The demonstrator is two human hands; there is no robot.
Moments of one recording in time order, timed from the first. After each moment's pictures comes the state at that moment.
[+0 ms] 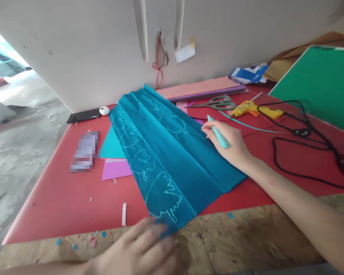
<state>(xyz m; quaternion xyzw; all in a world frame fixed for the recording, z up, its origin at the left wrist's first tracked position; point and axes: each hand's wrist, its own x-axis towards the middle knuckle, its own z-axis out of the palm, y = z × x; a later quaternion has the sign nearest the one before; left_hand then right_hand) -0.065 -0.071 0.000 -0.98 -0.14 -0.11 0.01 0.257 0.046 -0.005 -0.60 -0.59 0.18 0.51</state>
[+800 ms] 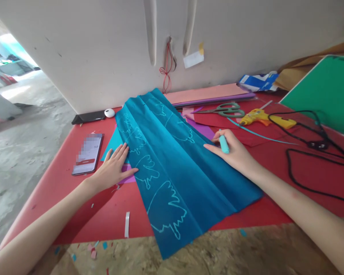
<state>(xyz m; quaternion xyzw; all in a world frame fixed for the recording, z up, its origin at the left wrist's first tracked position) -0.084 0.106 -0.006 -0.88 -0.47 0.02 -0.01 0.260 0.059 -0.029 -0.65 -0.56 0.19 0.47</state>
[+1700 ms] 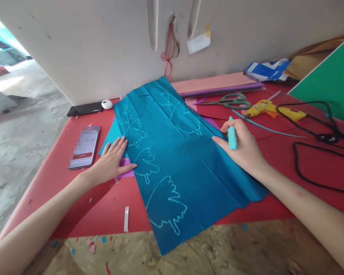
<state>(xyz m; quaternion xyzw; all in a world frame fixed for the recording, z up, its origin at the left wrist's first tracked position) -0.084 0.110 -0.006 -0.88 -0.47 0.05 -0.05 0.256 0.050 -0.023 -0.67 -0.56 0.12 0.48</state>
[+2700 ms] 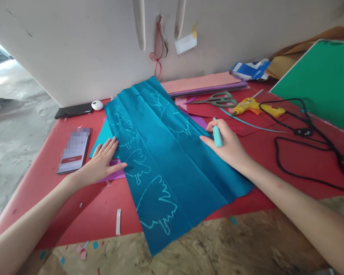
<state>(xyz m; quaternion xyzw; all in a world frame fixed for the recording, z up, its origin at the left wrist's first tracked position) -0.087 0.117 -0.006 -0.87 -0.48 0.00 -0.11 0.257 0.053 -0.024 -0.68 -0.56 0.14 0.46</state>
